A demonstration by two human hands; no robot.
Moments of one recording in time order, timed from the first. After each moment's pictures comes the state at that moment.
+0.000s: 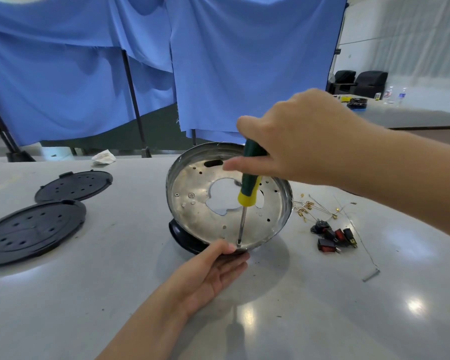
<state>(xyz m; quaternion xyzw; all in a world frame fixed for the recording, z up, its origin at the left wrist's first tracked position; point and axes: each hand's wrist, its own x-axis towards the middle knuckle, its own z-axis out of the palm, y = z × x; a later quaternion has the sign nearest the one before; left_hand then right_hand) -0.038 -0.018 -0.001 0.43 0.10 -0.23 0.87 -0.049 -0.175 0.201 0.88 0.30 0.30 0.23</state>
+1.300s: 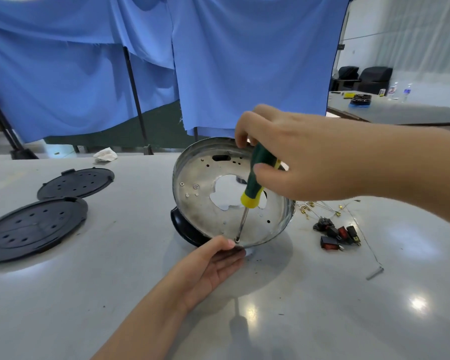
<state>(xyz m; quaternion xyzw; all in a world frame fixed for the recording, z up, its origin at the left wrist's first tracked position) -0.031 -0.013 -0.007 0.45 0.09 -0.21 0.86 -0.053 -0.187 0.190 0.92 0.35 0.18 0.00</state>
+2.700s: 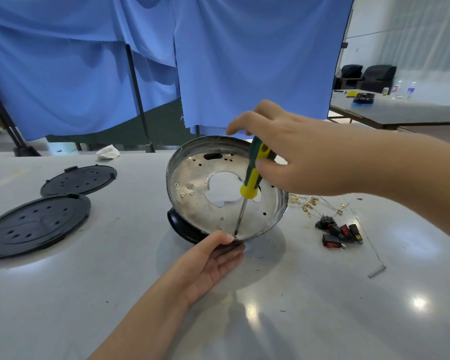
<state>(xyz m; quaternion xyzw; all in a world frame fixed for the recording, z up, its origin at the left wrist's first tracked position) -0.029 -0.011 -0.009 0.43 0.11 -0.20 0.87 -0.041 -0.185 0.180 0.93 0.33 0.14 -0.06</state>
